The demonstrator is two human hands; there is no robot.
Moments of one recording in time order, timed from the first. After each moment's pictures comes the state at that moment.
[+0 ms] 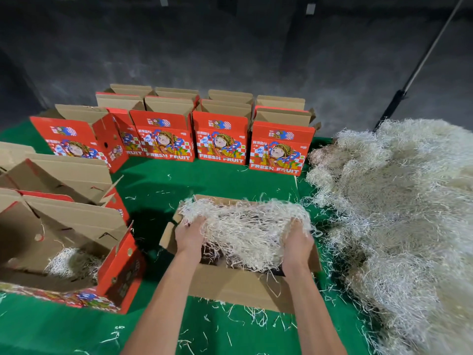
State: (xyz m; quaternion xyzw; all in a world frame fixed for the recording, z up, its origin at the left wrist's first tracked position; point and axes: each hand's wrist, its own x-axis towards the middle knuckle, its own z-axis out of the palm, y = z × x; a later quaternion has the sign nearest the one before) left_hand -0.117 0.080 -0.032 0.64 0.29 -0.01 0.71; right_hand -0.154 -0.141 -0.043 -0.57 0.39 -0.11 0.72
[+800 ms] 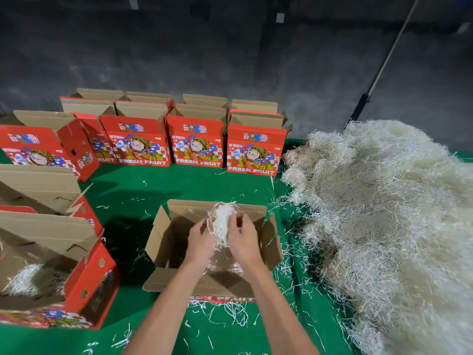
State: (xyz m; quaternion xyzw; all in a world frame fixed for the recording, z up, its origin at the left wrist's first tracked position) left_hand -0.144 0.010 -0.026 0.70 0.14 -0.06 0.69; right_hand -0.163 -0.092 -0.014 -0.79 0.13 -0.07 0.60
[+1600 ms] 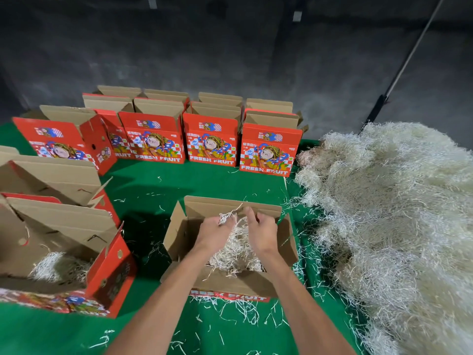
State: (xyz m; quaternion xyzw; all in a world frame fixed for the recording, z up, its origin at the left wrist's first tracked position) left_hand -0.125 0.030 -0.022 0.83 0.07 -0.13 0.53; right_hand -0.139 -0.106 -0.023 -0.80 0.14 -0.12 0.56
